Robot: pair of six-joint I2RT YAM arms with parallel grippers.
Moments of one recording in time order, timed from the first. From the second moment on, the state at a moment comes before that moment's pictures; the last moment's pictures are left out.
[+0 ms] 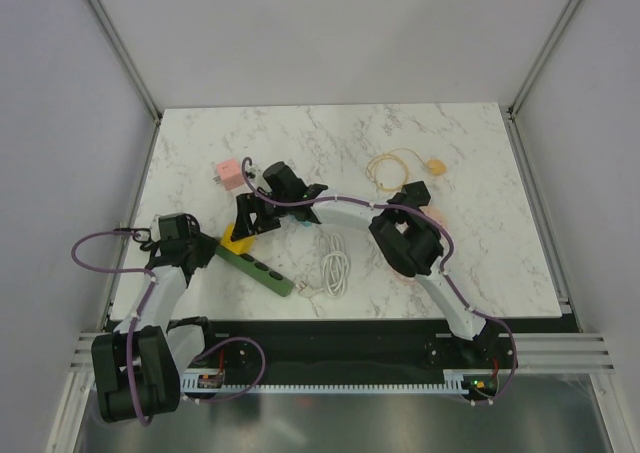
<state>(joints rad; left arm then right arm) 0.16 1.01 0.40 -0.23 -0.01 -0.93 0.89 2.38 1.84 -0.08 -0.56 0.59</state>
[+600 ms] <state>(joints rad) 0.16 1.00 0.40 -0.23 -0.01 -0.93 0.89 2.42 1.89 -0.06 -0.58 0.64</state>
